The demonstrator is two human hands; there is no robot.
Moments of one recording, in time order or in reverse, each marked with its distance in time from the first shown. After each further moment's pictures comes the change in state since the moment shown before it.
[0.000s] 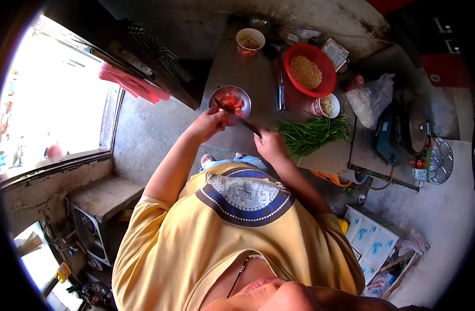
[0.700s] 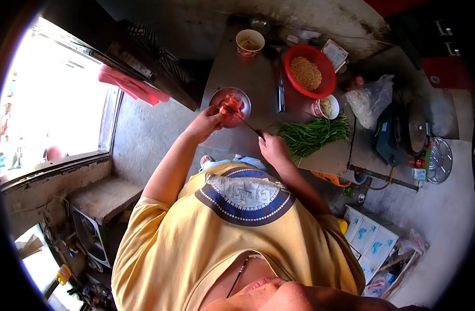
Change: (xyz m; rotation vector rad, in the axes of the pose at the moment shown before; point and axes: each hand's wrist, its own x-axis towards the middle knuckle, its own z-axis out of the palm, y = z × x) left_hand 0.003 0.005 -0.006 0.115 0.004 0.074; right_hand -0.008 0.016 0.006 -0.053 -0.109 0.149
